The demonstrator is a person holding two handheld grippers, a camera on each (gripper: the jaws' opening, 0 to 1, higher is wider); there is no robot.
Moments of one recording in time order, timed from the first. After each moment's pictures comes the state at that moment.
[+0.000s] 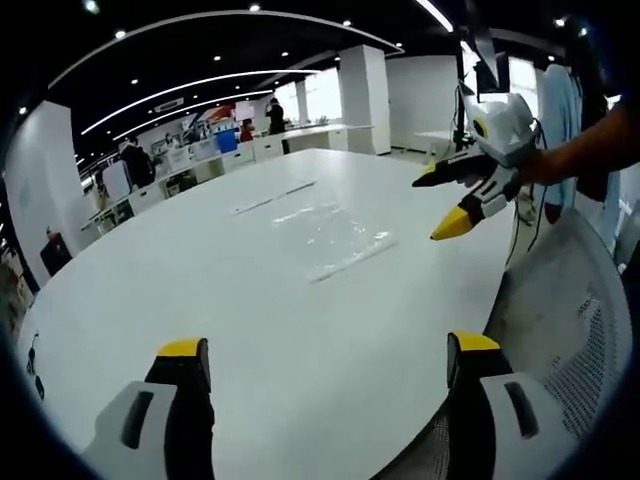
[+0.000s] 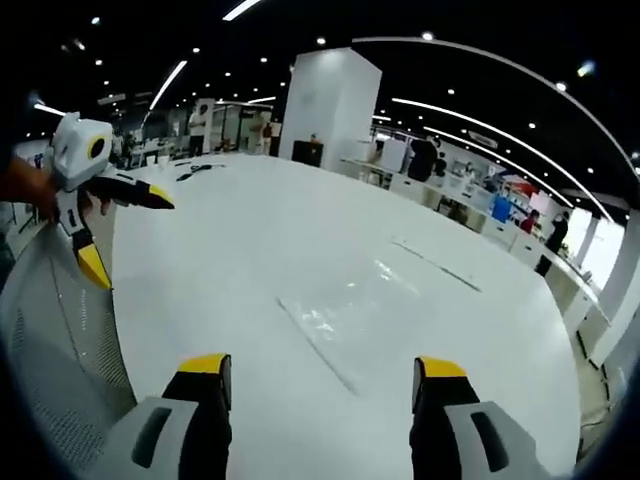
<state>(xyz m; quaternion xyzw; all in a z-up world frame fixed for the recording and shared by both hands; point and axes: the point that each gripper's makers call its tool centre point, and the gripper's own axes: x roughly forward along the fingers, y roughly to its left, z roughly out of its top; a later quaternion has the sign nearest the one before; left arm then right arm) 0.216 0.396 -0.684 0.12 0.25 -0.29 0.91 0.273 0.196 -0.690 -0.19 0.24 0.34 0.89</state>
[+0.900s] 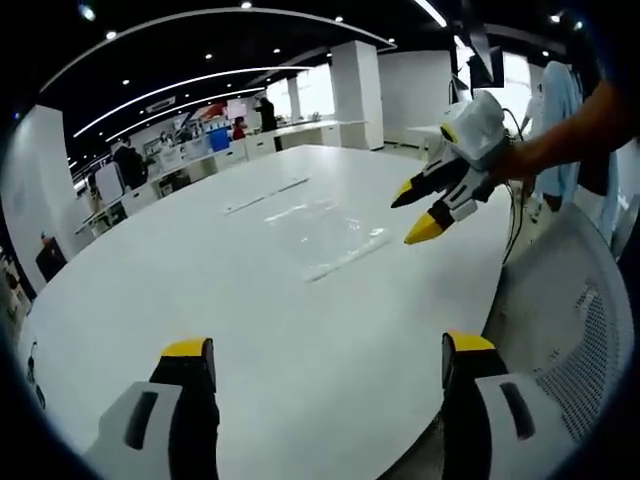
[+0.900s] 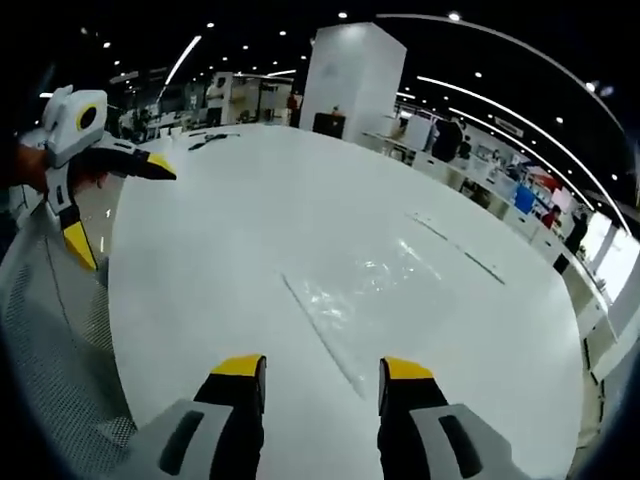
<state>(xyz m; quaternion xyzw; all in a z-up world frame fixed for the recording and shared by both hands) 0.220 0.387 -0.683 0.13 0.26 -0.31 0.91 0.289 0.208 -0.720 -0.24 0.29 0.37 0.85</state>
